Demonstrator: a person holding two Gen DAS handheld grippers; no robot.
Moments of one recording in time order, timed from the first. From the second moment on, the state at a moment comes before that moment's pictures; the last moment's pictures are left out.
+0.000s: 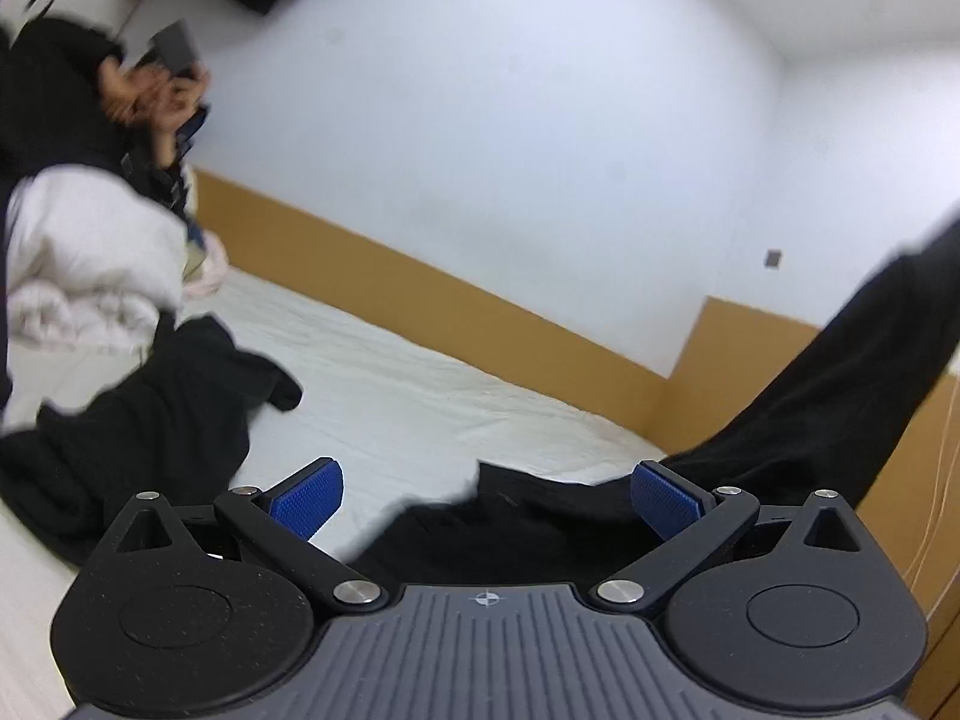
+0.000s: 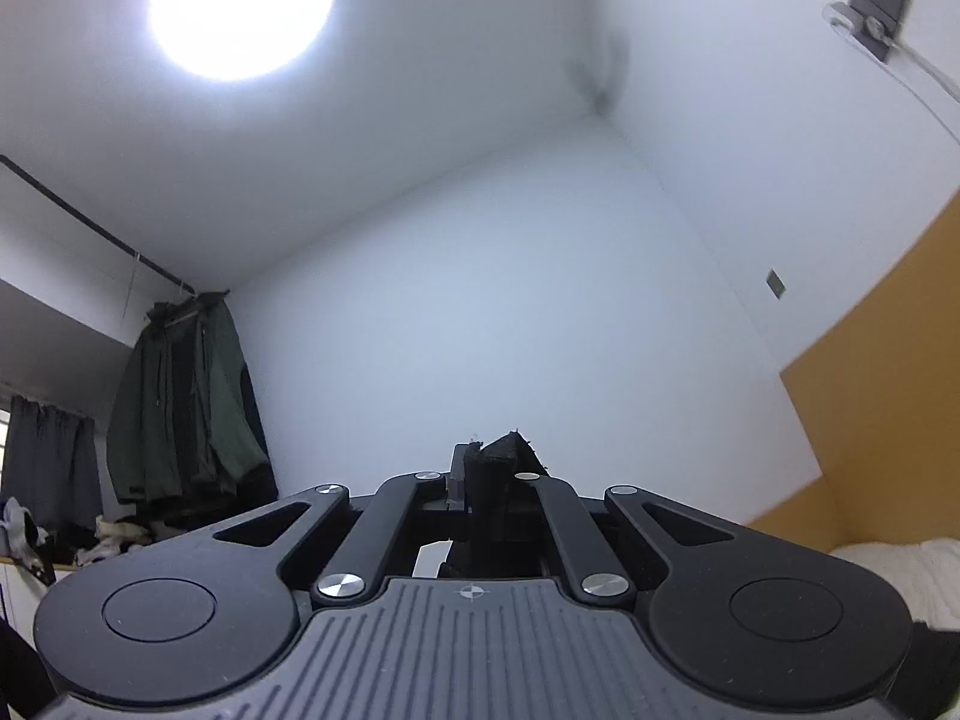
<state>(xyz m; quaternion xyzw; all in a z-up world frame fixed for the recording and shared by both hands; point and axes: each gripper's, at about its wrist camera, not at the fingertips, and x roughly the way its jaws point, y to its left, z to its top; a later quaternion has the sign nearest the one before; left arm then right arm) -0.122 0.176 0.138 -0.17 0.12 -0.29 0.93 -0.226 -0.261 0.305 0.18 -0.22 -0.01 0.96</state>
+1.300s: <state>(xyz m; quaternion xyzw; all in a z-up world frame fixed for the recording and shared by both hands) -0.144 -0.002 0.243 -0.24 0.22 -0.34 0.88 -0.045 -0.315 0.230 0.06 0.30 0.02 0.95</state>
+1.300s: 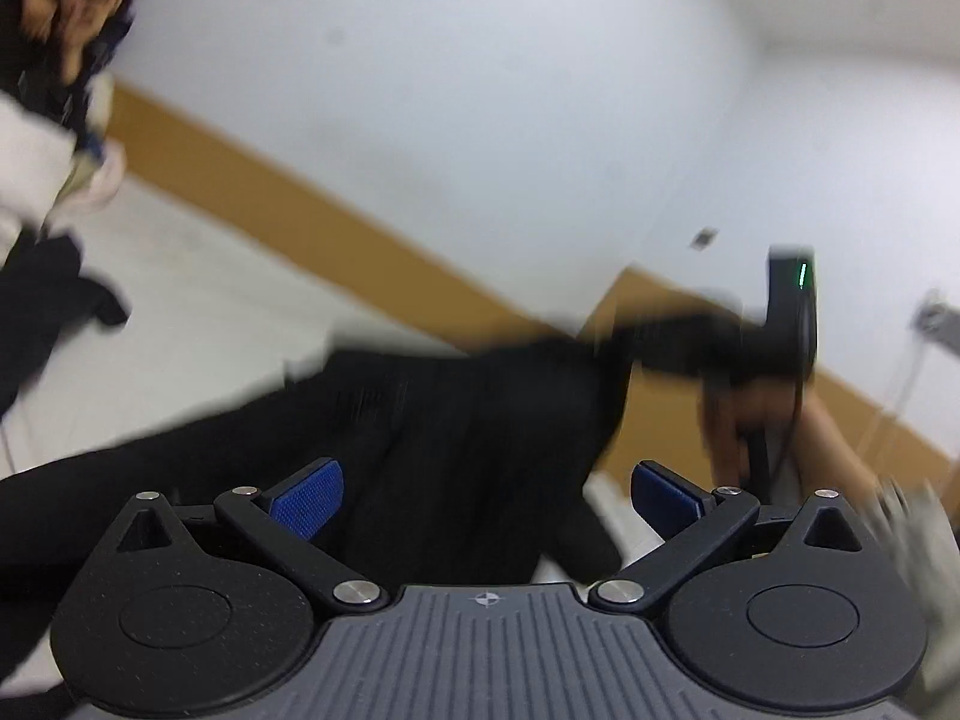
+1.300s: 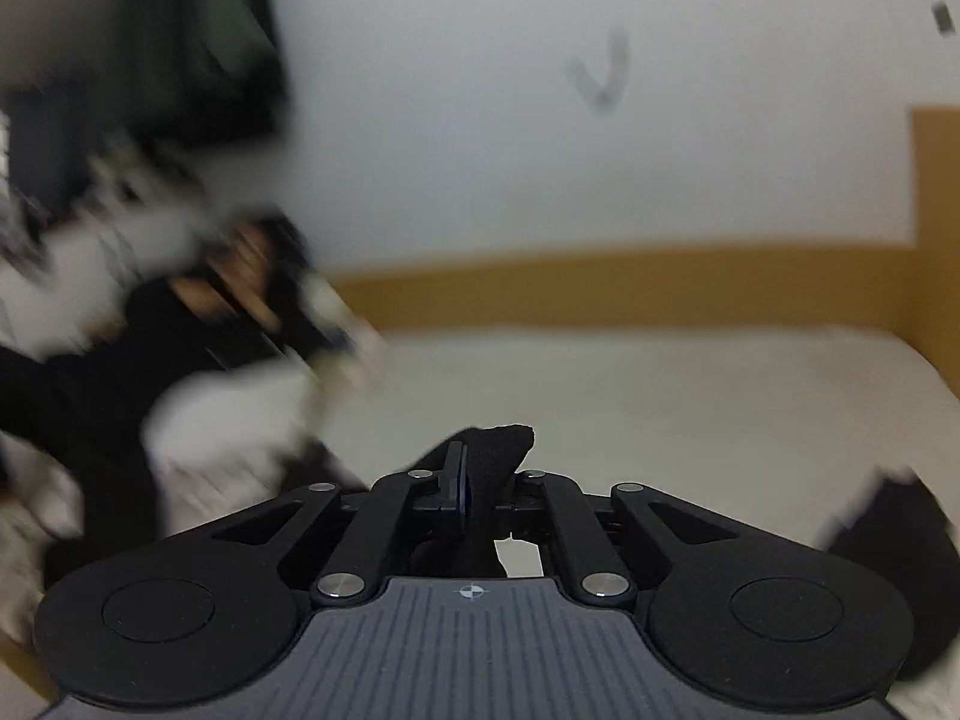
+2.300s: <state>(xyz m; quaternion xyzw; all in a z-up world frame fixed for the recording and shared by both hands) 0.120 -0.027 0.111 -0.03 0.38 -0.12 0.92 -0.042 -0.279 0.003 0.20 0.30 0.01 0.93</state>
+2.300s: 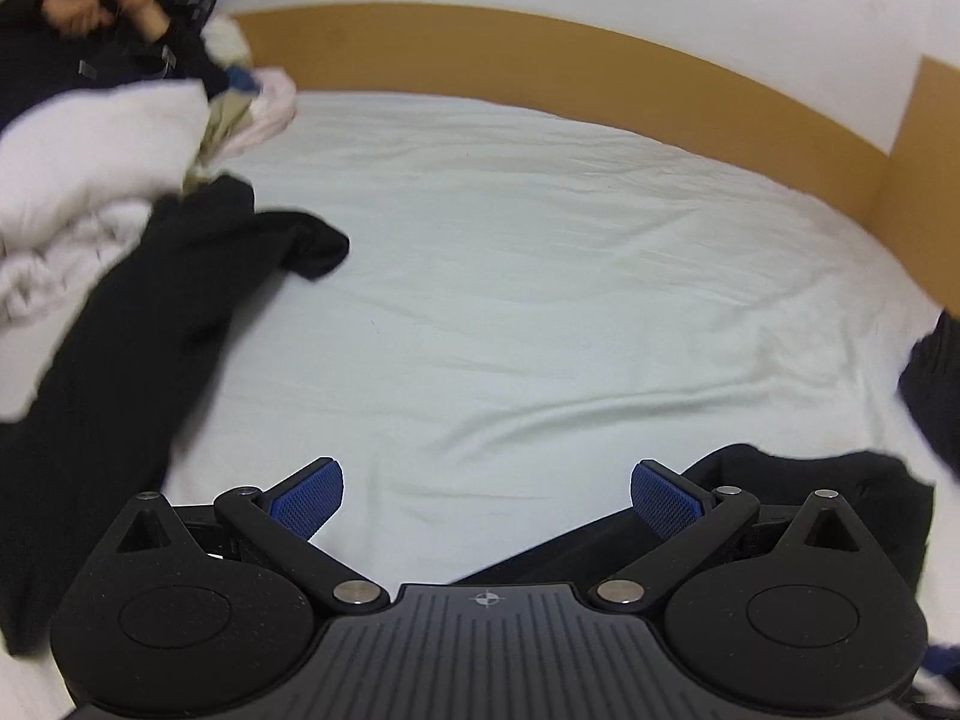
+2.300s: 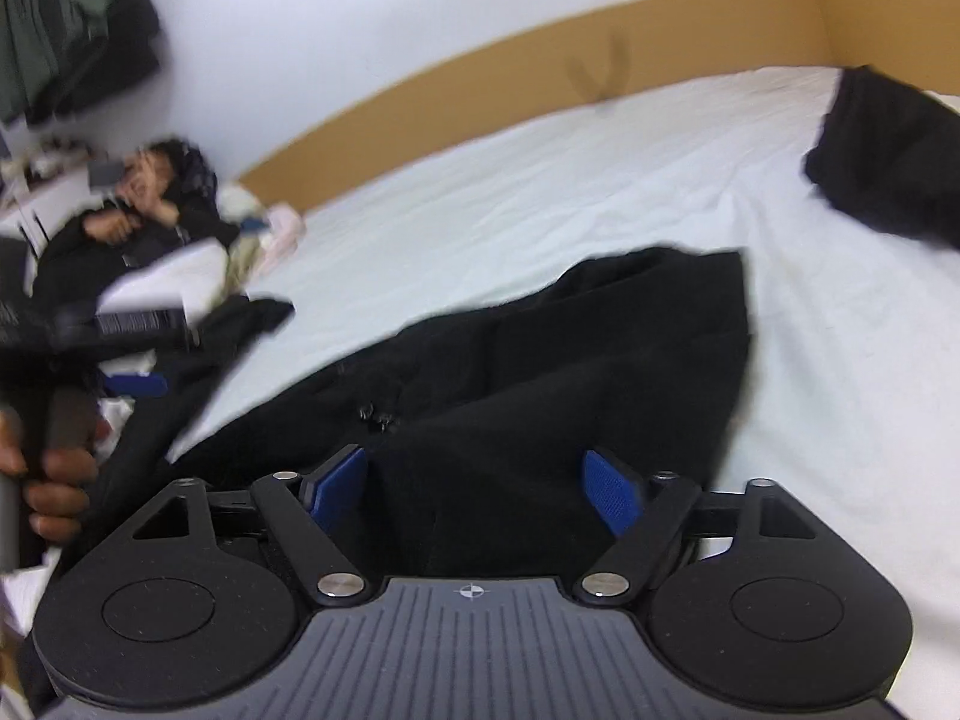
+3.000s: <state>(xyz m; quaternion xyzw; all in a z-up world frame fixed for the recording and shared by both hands) 0.067 -0.039 0.160 -0.04 0.35 -0.18 0.92 -0.170 -0.381 -0.030 0.22 0.23 -0.10 0.94</state>
